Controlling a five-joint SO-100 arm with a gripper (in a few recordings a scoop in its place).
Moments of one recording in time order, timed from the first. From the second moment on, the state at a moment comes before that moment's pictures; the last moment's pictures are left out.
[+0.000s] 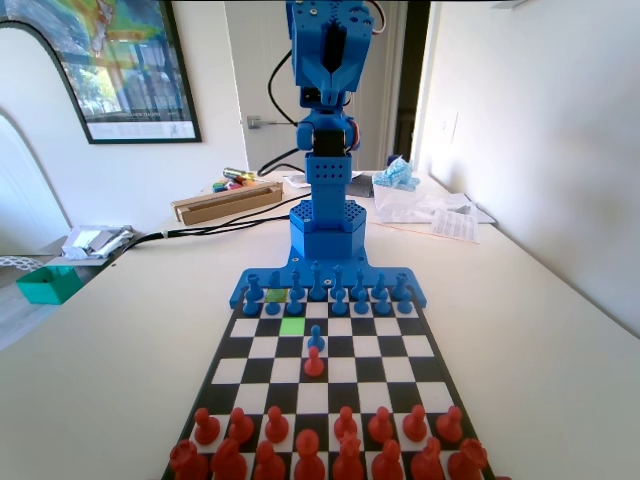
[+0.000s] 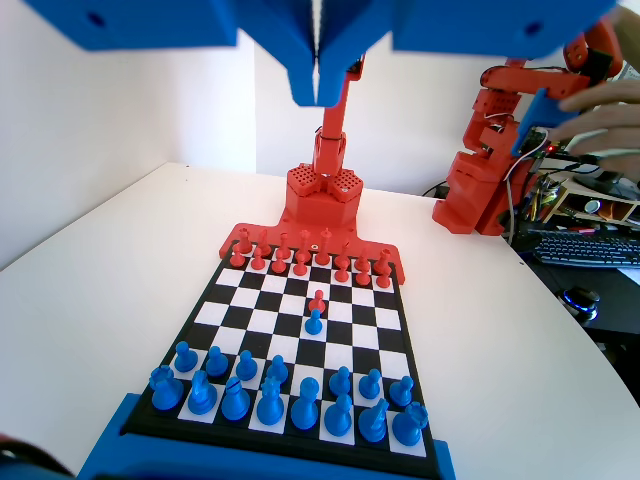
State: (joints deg) arm 1.2 173.8 125.6 91.1 -99.3
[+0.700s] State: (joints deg) arm 0.4 173.8 125.6 91.1 -99.0
